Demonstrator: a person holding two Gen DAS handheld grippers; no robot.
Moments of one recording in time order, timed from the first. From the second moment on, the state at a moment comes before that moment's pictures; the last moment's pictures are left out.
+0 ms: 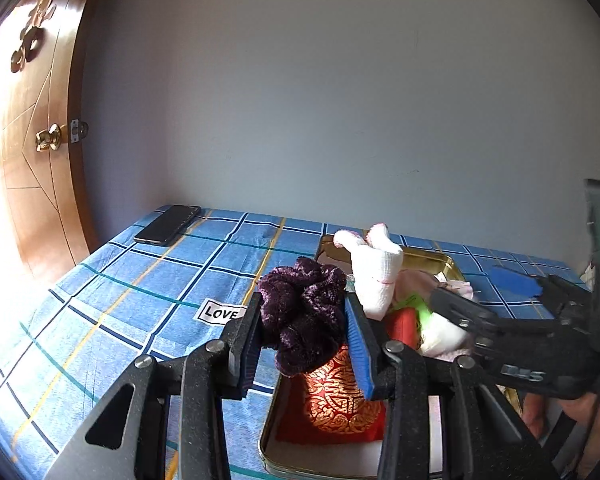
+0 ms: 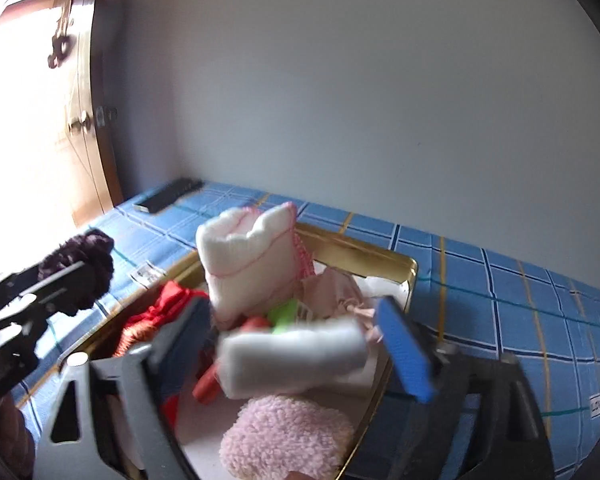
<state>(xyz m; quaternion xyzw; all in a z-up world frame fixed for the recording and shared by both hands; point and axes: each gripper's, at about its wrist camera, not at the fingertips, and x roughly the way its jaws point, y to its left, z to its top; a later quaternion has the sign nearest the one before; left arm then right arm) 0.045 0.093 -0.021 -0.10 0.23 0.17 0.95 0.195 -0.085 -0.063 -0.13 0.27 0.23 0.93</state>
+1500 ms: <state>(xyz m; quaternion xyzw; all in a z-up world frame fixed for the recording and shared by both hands) 0.106 0.067 -0.024 -0.08 0.31 0.11 0.94 0.135 -0.163 -0.032 -0.04 0.20 0.22 0.95</state>
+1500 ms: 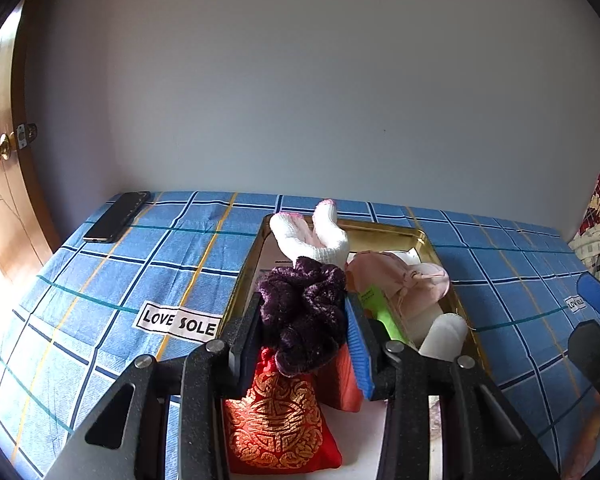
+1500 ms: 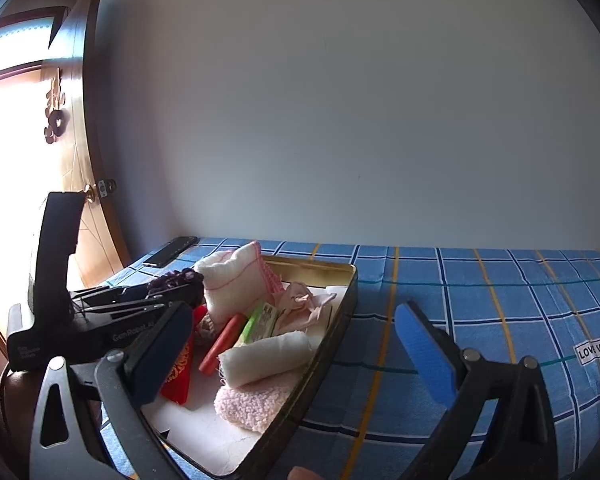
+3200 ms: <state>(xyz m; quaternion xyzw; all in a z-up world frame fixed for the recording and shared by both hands) 0.052 0.073 -0.004 -0.07 0.27 0.17 0.95 0.130 -0.131 -0.019 -0.05 0.19 0.22 0.95</state>
